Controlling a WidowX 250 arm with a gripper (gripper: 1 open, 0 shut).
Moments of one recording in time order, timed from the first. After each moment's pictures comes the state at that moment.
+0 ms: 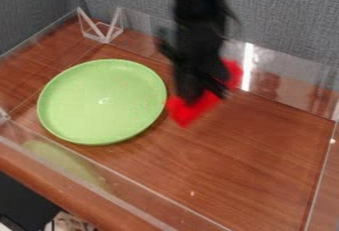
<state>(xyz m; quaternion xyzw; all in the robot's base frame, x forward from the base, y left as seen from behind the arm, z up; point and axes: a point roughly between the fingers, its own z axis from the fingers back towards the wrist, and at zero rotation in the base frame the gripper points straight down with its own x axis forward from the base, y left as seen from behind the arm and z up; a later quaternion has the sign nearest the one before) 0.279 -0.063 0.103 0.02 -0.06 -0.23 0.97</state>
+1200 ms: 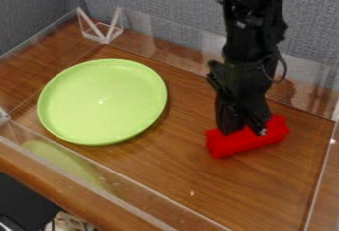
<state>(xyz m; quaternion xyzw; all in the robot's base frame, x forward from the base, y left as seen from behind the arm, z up) 0.293 -0.087 0.073 0.00 -0.04 -0.31 0.95</state>
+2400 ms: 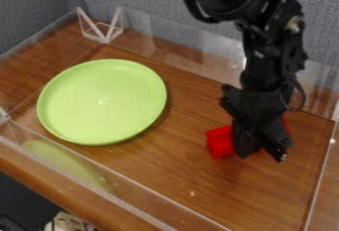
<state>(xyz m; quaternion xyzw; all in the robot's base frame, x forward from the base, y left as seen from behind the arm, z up) 0.288 -0.112 0.048 0.00 -0.05 -0.27 0.96</state>
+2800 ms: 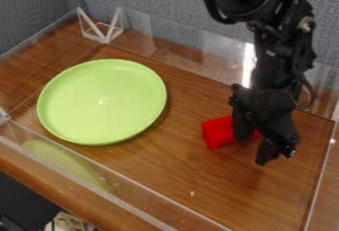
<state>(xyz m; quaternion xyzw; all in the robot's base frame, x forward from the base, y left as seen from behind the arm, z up) 0.301 -0.118 0.042 0.00 -0.04 -0.27 0.96</state>
